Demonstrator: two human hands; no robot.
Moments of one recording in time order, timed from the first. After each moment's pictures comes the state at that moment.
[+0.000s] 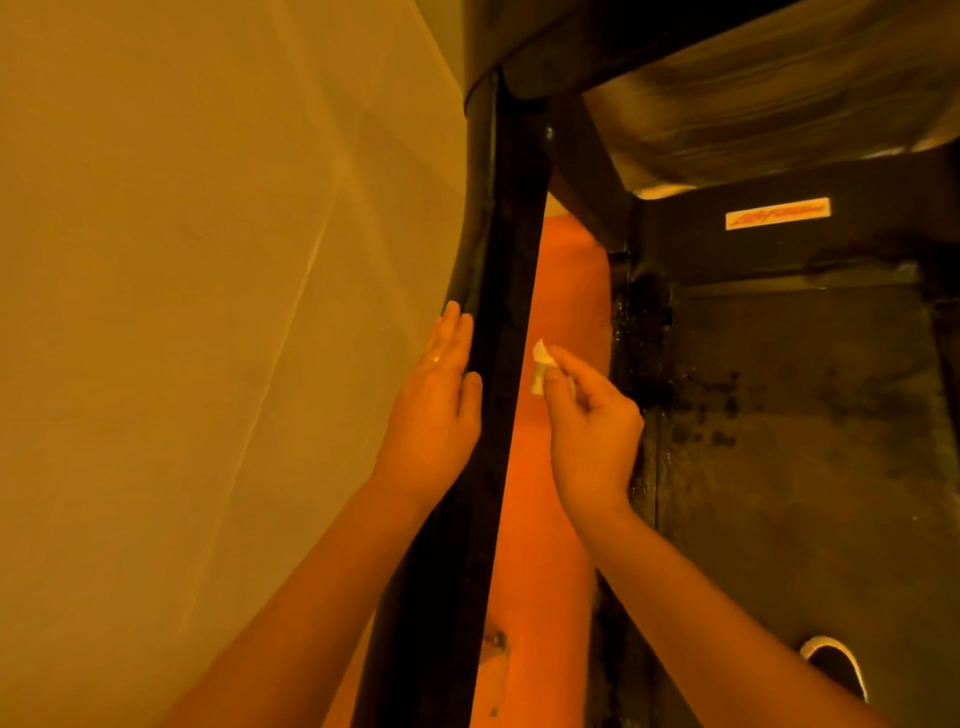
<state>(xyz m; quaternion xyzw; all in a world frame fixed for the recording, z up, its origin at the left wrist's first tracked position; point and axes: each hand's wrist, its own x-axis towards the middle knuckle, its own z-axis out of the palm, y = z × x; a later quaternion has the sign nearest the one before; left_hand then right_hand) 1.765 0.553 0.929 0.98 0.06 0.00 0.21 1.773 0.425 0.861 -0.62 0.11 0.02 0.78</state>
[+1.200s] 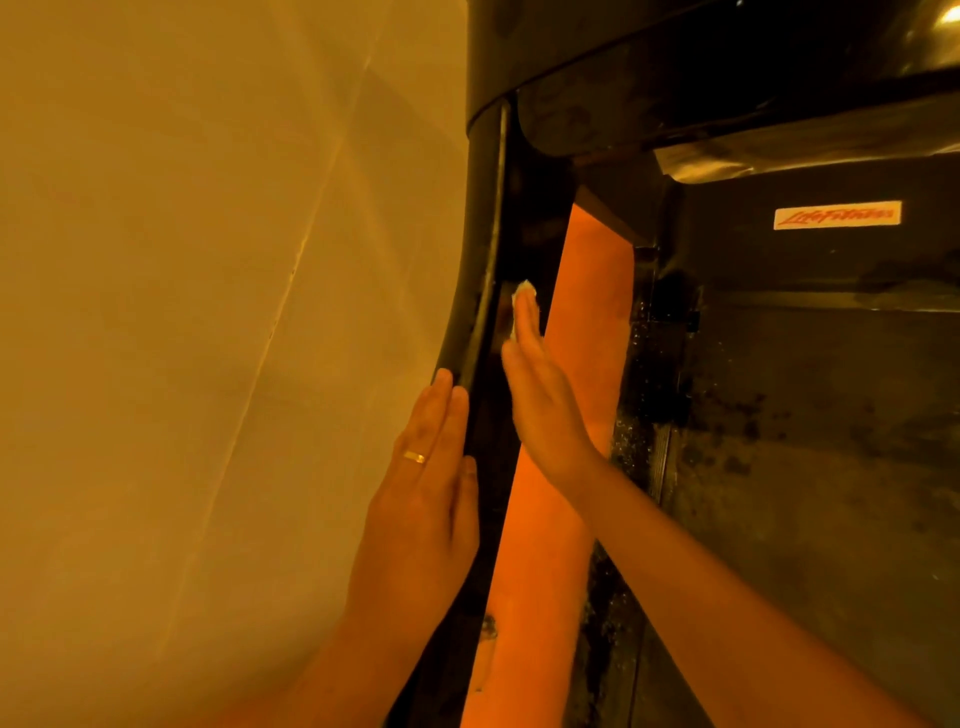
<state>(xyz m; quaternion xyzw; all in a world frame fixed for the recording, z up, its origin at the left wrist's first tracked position) 1.801 0.549 0.914 0.99 0.08 0.06 0.14 1.923 0.480 0.830 -0.60 -0.13 0.21 0.76</state>
